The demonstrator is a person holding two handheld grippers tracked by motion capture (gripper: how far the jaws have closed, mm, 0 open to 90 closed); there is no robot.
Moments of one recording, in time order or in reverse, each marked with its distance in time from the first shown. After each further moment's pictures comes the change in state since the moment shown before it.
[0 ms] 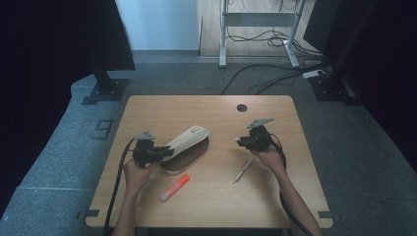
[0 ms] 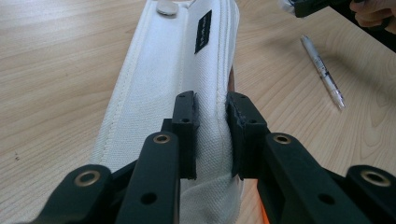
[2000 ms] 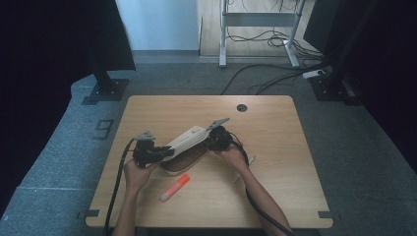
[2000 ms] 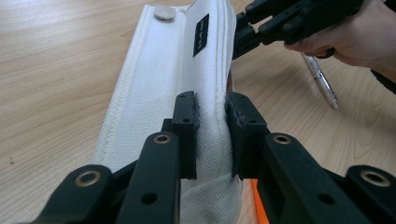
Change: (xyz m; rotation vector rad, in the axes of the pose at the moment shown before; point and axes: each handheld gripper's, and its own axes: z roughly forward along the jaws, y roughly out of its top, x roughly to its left) left arm -0.004 0.001 -0.002 -0.007 -0.011 0.005; right arm 0.072 0.054 0.096 0.032 0.086 -0.103
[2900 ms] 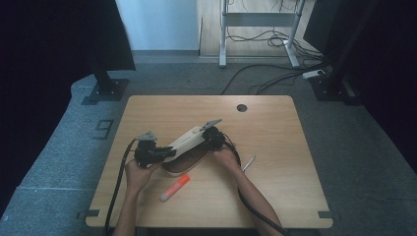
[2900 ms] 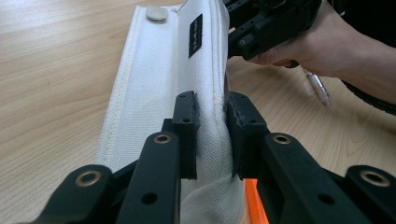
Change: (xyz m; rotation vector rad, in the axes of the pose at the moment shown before) left arm -0.003 0.001 0.003 0.009 -0.017 0.021; right arm 0.003 0.004 0.030 0.002 -0.021 0.007
